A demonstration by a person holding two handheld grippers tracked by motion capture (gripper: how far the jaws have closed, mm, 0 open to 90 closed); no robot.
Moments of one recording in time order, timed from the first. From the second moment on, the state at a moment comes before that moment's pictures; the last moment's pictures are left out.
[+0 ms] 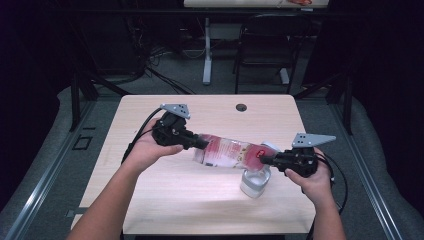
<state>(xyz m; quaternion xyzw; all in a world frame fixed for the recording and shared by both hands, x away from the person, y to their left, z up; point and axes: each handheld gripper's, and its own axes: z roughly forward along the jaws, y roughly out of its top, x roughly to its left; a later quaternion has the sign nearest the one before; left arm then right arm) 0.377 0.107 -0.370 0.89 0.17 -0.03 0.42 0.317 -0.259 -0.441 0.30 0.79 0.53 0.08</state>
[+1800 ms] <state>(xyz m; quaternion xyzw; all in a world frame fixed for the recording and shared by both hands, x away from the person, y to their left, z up) 0.374 0.139 -0.421 0.89 0.20 -0.03 0.41 0.315 -0.253 -0.458 0.28 0.80 0.53 0.06</state>
